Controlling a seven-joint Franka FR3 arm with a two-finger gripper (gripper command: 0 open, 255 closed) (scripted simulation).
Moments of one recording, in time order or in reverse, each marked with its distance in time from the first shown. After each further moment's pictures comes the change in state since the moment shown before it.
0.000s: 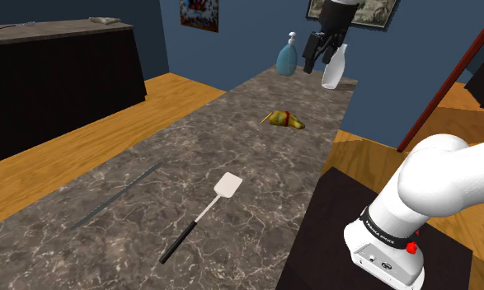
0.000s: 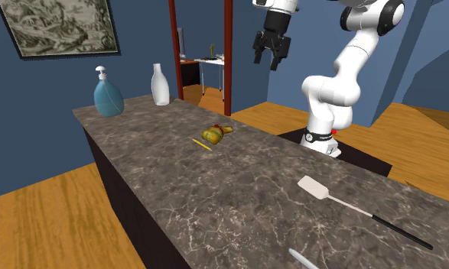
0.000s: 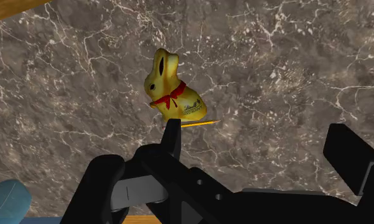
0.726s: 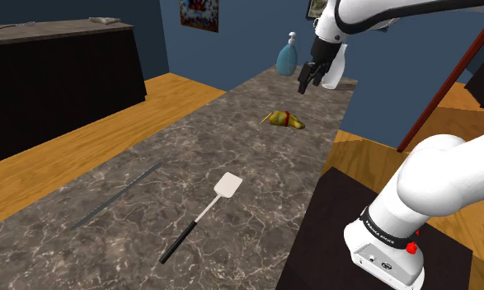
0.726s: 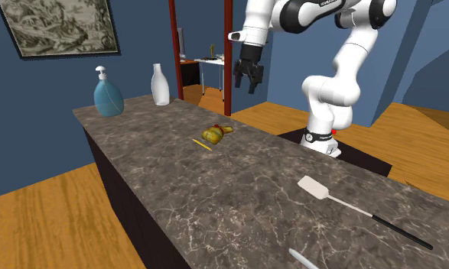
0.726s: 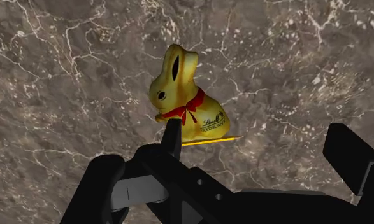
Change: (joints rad) arm -0.019 0.124 -0.180 -0.146 -0.012 0.276 -0.166
